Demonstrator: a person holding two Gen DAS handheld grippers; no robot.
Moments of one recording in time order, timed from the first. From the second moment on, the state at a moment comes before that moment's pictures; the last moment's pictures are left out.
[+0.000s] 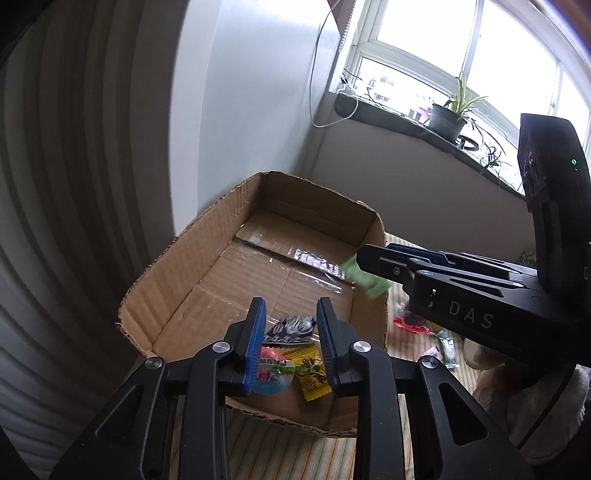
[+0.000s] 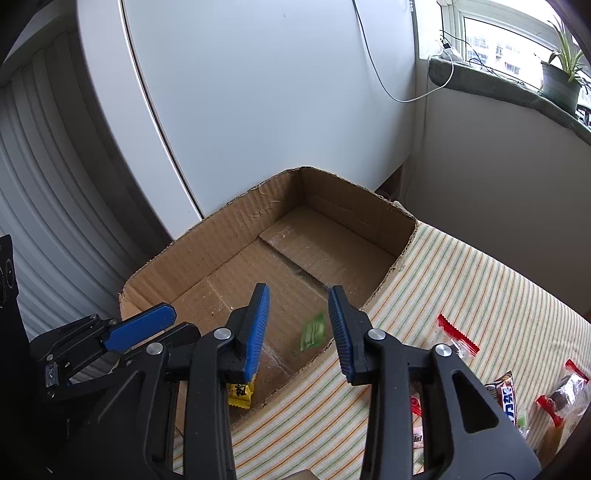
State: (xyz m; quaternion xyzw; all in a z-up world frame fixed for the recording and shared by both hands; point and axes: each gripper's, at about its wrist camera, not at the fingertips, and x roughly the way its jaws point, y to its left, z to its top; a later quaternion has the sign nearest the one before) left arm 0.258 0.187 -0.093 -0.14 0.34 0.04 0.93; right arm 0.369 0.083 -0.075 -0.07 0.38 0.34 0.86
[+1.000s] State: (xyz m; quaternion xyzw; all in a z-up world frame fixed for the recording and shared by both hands) left arm 0.249 0.095 -0.074 -0.12 0.35 -0.03 0.93; right arm 0.324 -0.116 -0.053 -0.01 0.37 0.25 0.89
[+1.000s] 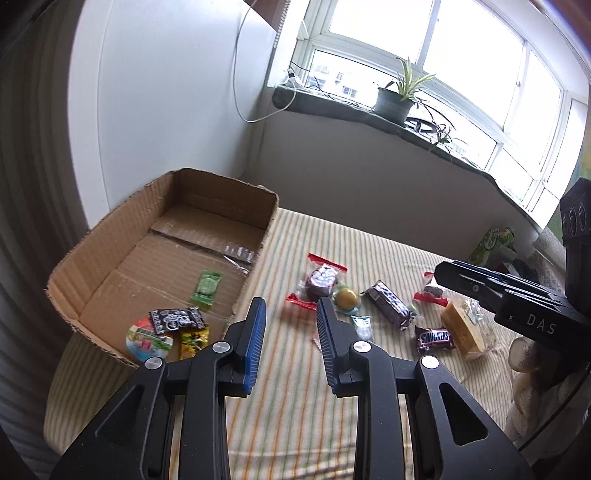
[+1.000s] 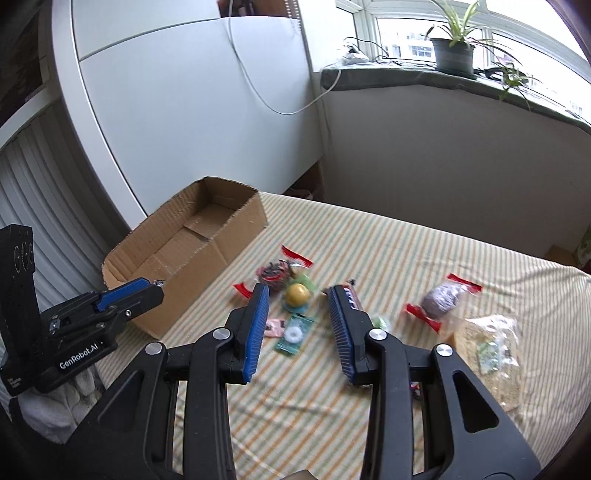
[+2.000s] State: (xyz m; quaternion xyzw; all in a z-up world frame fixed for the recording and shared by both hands) left arm 0.302 0.010 -0.132 -0.09 0.43 -0.12 0.89; right arm 0.357 -0.159 -0.128 -0.06 0.47 0.28 0.83
